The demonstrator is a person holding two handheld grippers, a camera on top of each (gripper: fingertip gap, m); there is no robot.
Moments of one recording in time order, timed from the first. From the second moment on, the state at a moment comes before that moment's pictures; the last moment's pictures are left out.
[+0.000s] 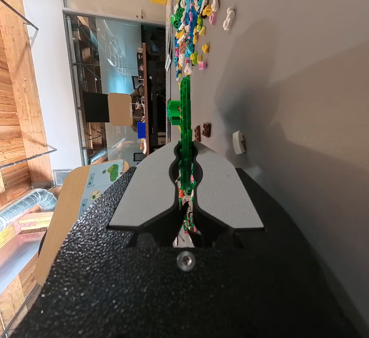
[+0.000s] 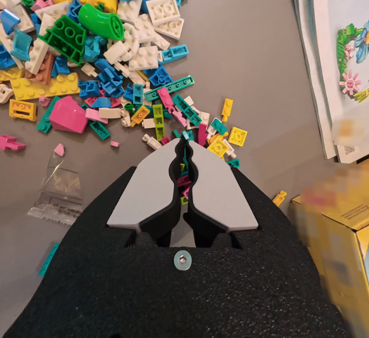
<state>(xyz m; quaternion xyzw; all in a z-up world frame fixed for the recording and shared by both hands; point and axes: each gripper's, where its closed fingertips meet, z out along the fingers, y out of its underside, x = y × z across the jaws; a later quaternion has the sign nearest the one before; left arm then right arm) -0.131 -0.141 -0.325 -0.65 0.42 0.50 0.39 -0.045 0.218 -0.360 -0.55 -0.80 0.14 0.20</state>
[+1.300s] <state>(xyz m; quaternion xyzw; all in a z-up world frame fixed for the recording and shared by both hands) -0.131 -0.141 -0.327 -0.65 0.42 0.50 0.39 -0.044 0.090 -0.283 -0.17 -0.85 0.09 0.49</state>
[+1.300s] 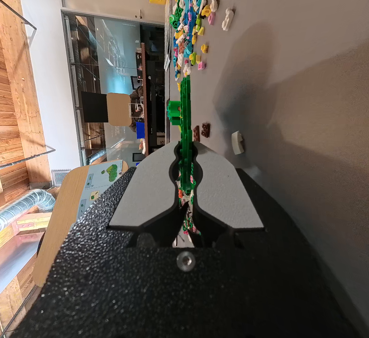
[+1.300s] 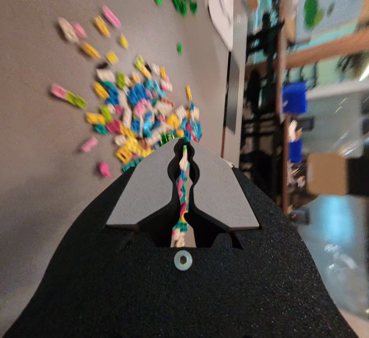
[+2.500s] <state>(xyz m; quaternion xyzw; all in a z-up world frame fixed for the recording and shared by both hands) -0.129 -0.142 -0.326 -0.65 0.42 0.49 0.40 0.012 -0.036 -0.363 -0.59 -0.73 0.23 0.27</state>
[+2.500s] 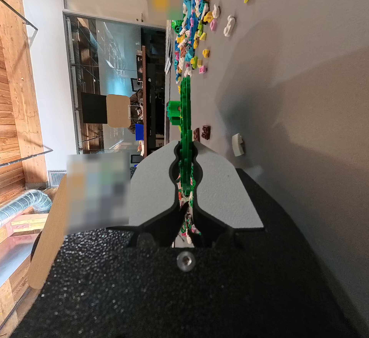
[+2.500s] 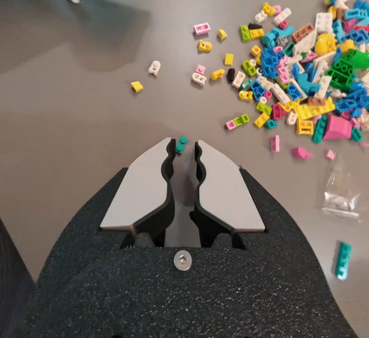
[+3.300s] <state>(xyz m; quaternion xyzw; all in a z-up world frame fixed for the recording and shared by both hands) -0.122 -0.142 -0.327 -0.63 0.44 0.51 0.38 -0.116 -0.108 -0.312 -0.55 -0.72 0.29 0.29</state>
